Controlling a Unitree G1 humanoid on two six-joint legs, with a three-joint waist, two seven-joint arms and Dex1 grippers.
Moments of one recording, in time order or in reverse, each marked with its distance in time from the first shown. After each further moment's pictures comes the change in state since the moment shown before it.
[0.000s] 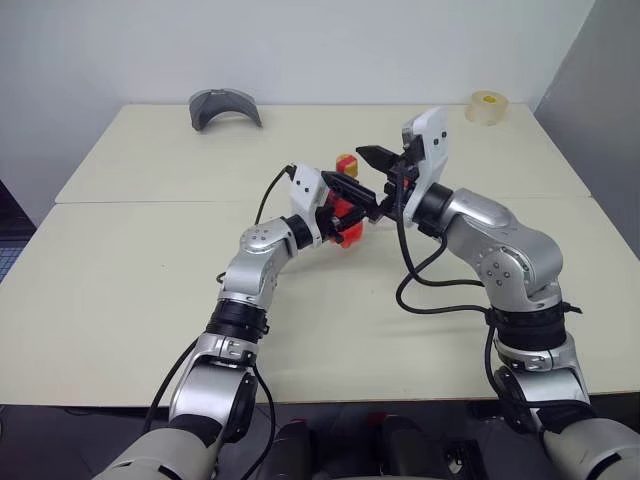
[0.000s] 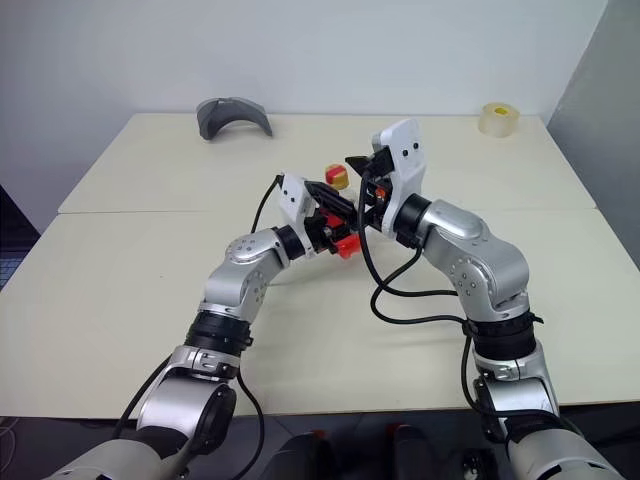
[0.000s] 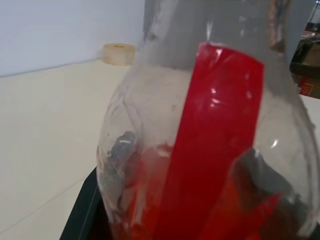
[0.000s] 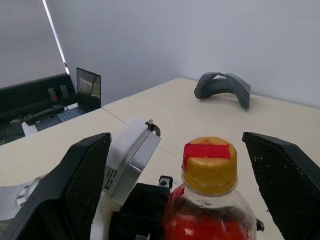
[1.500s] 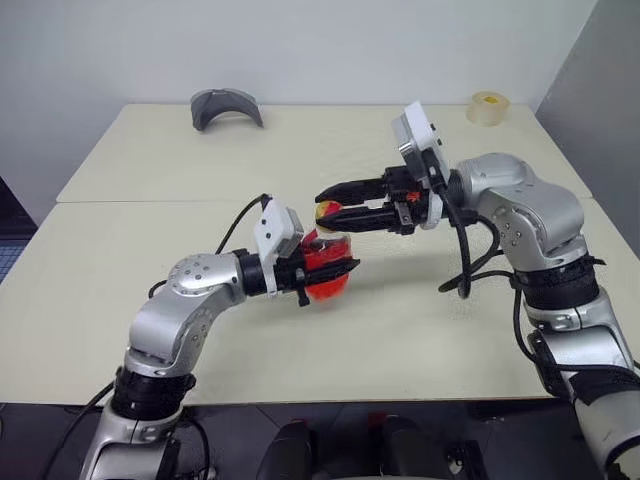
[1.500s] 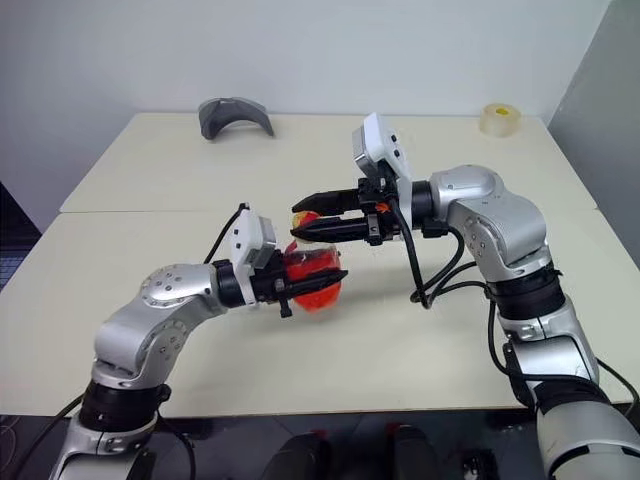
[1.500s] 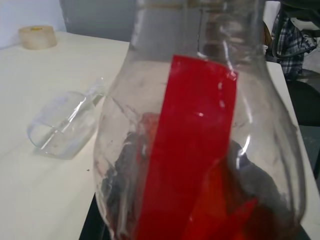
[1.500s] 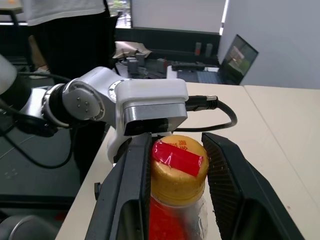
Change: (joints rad) left arm 0.368 0.358 -0.012 -0.814 -0.269 0.440 -0.115; right arm -0.197 -0.216 0.159 0.189 0.026 -0.126 0.780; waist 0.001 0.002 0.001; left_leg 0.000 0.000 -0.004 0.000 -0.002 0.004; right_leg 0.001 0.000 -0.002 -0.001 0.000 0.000
